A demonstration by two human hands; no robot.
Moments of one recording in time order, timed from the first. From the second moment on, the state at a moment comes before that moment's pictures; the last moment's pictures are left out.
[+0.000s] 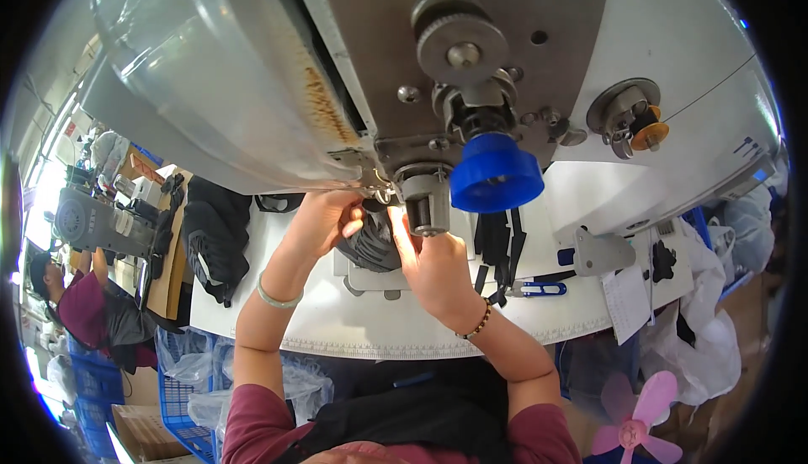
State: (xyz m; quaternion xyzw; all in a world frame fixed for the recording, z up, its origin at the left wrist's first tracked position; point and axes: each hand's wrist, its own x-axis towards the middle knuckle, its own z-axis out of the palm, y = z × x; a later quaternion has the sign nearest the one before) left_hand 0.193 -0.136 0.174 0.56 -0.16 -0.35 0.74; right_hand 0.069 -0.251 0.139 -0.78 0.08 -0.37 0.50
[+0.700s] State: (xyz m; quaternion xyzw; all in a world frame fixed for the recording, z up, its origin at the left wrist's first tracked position) left_hand 0.187 -0.136 0.188 0.63 -0.19 -0.30 0.69; right_hand 0.065 -0.252 0.135 -0.76 0.00 -0.38 0.53
